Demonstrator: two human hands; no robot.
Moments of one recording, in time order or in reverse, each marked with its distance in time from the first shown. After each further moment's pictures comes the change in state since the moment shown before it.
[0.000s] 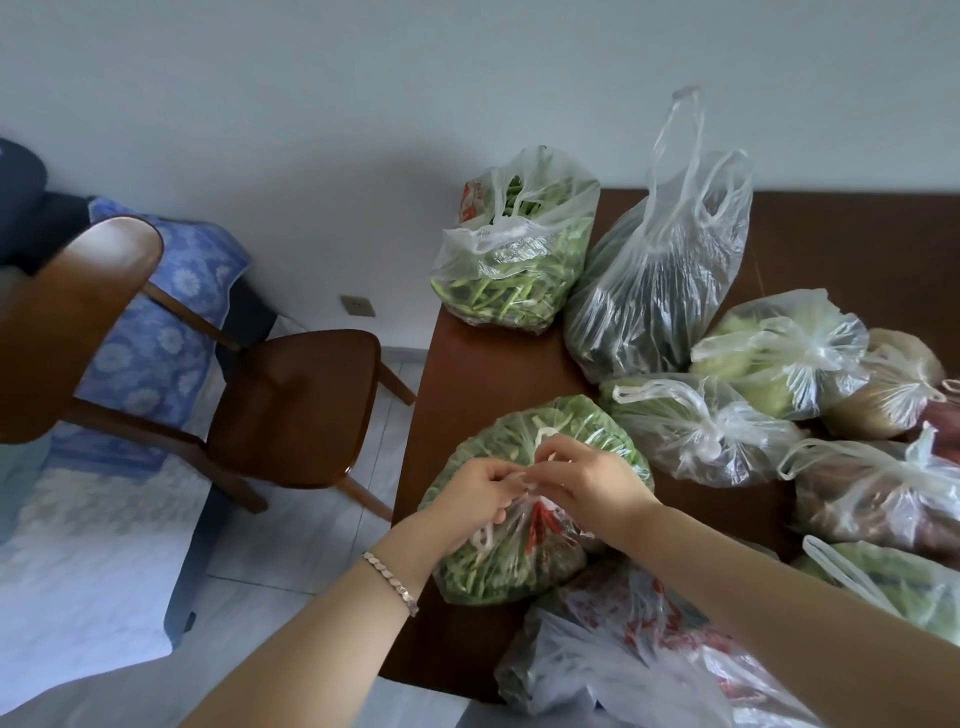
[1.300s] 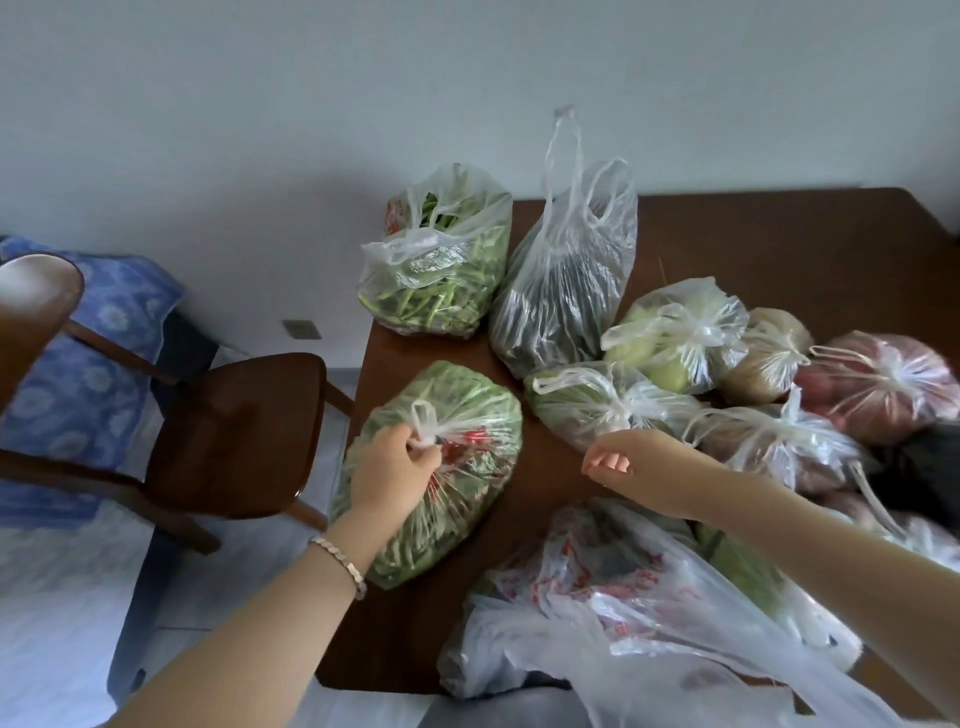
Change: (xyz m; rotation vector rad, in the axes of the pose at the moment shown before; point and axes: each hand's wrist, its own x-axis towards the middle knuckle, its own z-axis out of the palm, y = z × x) left_hand 0.006 0.004 0.002 0.696 0.534 0.236; right_hand -0.064 0.017 -0.113 0.091 -0.392 0.582
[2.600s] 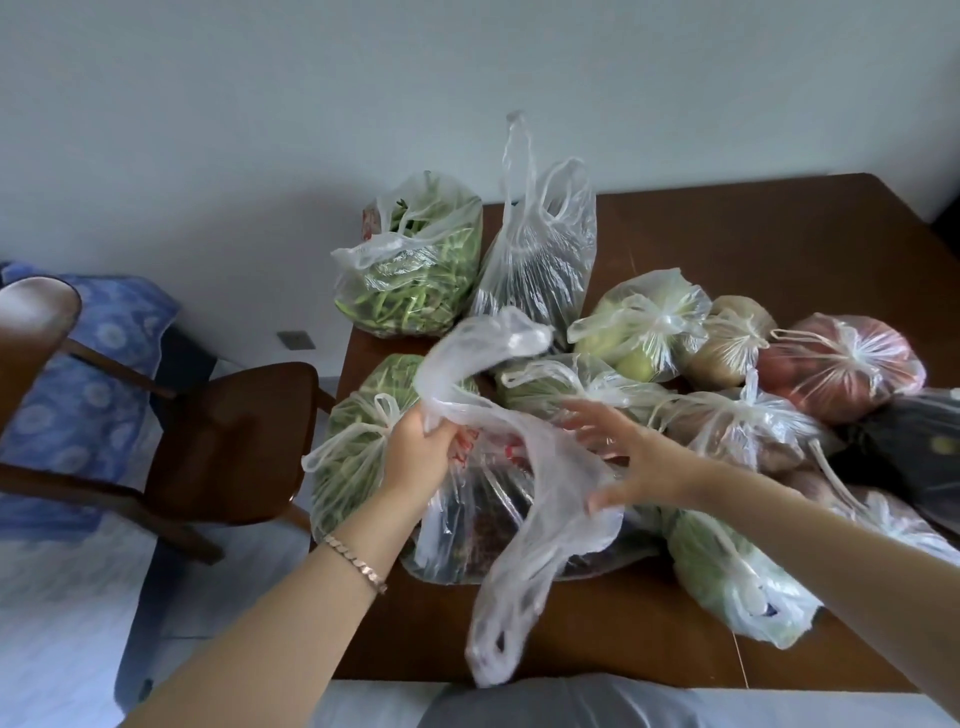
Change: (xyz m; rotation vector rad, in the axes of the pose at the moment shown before) left_hand -0.026 0.070 0.016 -0.598 0.026 -0.071; right_hand -0.024 0.040 -0.002 0.431 -0.107 -0.113
